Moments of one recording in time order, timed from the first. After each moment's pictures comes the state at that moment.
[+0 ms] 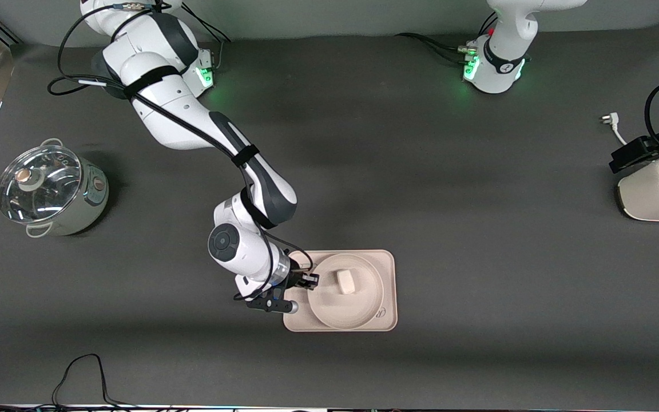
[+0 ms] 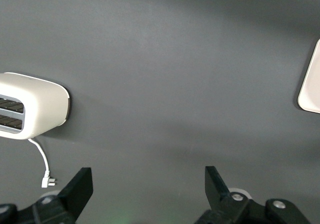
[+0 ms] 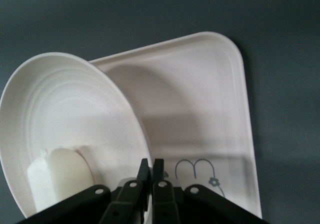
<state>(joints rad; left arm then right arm) -0.02 0.01 0.03 -1.57 0.04 1.54 -0.21 0.41 1.02 0.12 -1.12 0.22 2.39 0.49</state>
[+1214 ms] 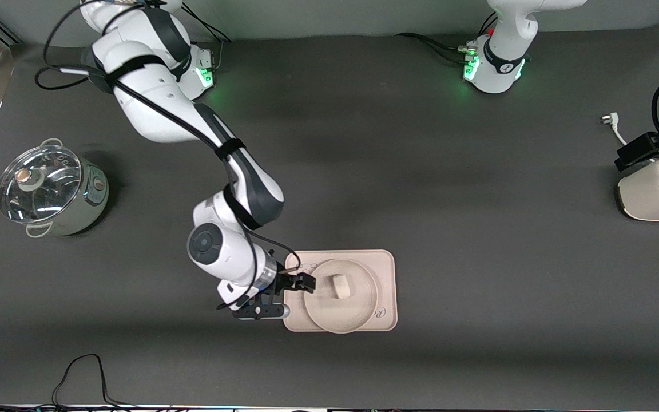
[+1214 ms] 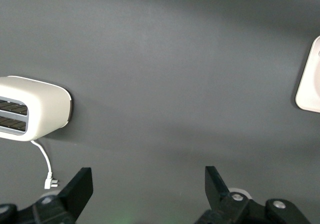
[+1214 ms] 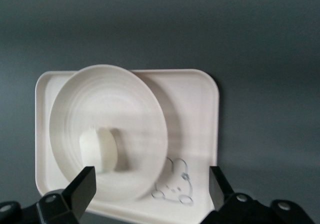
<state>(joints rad) -0.02 0.01 0.03 -1.55 0.04 1.52 -0.19 0.36 0.91 0.12 -1.10 0.15 2.20 0.31</state>
